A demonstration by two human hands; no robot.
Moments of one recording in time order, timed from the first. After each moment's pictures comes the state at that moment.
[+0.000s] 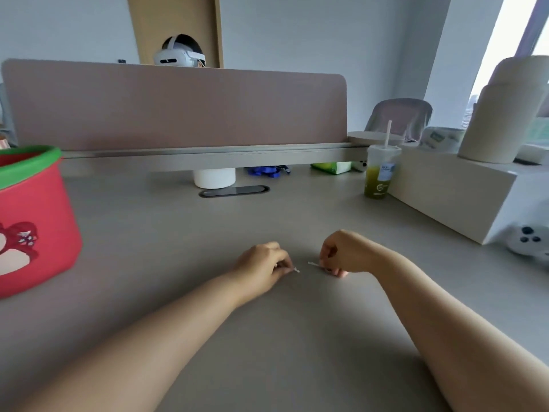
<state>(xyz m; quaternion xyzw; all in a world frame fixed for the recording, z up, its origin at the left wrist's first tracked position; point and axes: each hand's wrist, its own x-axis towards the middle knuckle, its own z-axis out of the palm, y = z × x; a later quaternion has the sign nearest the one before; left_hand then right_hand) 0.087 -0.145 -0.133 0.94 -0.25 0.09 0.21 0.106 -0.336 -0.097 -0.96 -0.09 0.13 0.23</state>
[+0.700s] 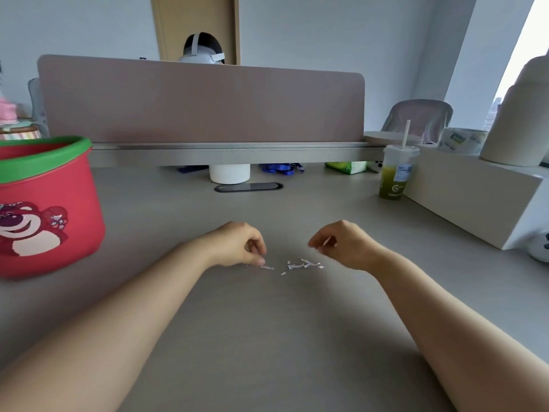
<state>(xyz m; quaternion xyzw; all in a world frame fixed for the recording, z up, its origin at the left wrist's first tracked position) 0.088 -0.086 -0.093 0.97 -0.15 -0.05 0.17 0.104 -0.317 -0.100 -0.95 -0.19 -0.01 0.26</state>
